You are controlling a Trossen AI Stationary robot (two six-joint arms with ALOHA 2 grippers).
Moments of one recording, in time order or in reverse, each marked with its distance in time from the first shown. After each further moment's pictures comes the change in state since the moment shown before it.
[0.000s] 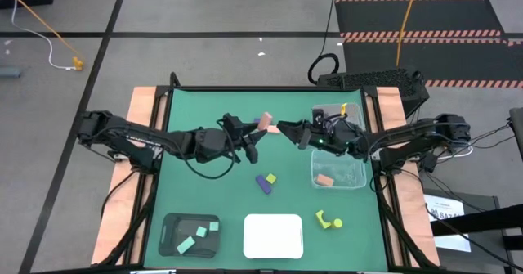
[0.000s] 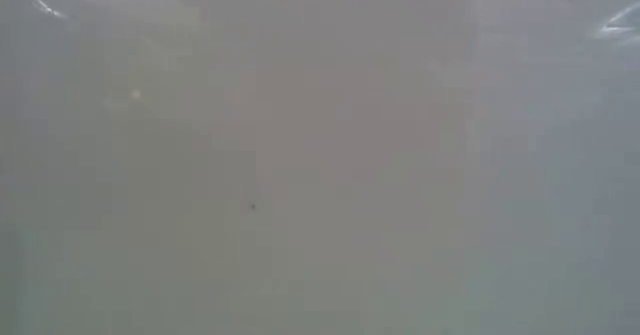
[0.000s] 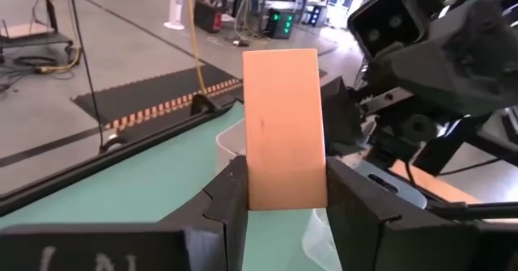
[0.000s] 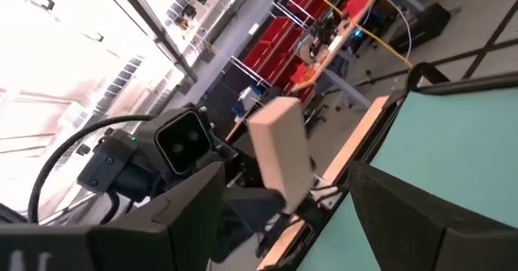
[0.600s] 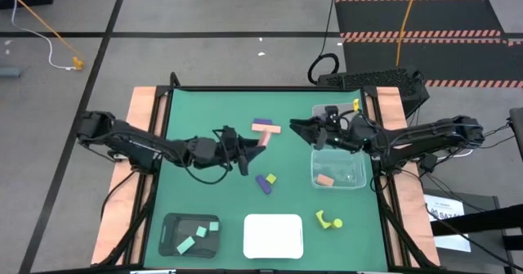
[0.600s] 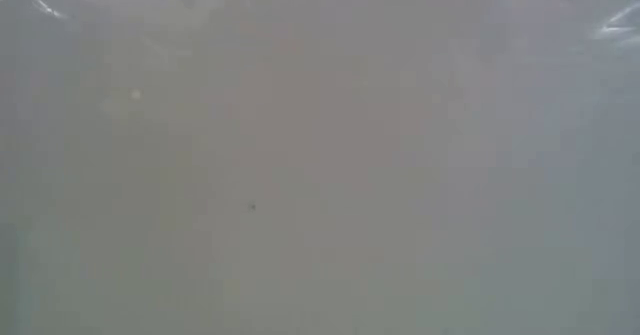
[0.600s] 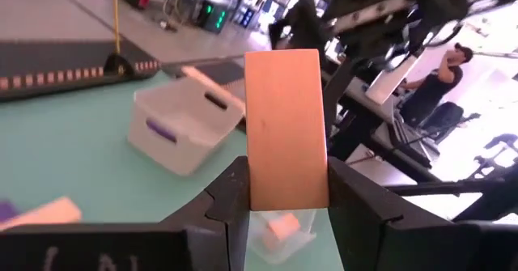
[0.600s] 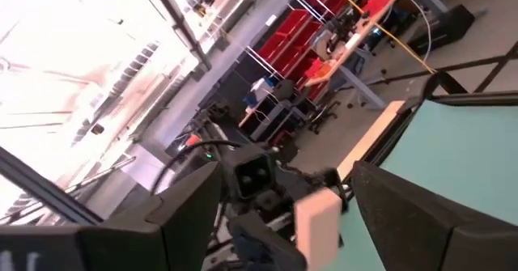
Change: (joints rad) left arm -0.034 -0.002 -0.236 0.363 0.188 -0.166; right arm 0.008 -0.205 -0.022 -0.168 -0.051 -0.054
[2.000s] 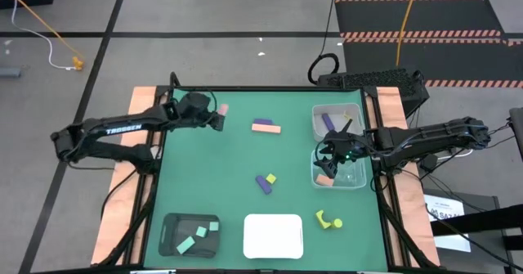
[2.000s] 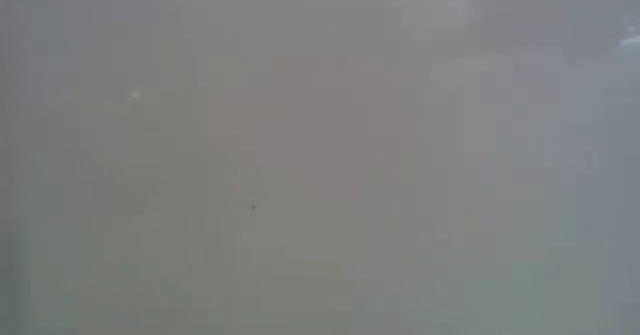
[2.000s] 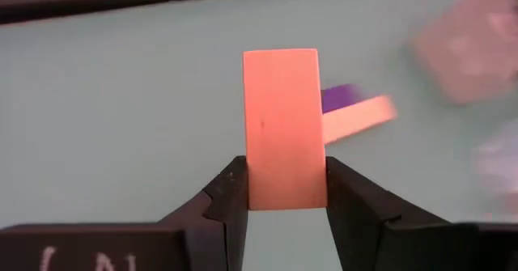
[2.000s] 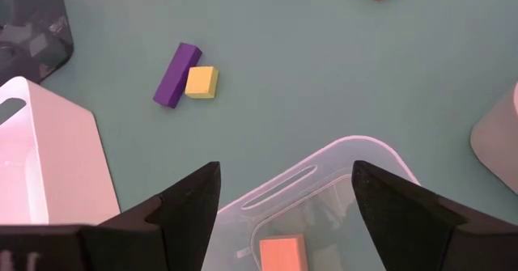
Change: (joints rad) left arm 0.628 -0.305 -0.096 -0.863 0.346 -0.110; right arm 0.038 -0.151 -0.001 -1.132 -0.186 -0.189
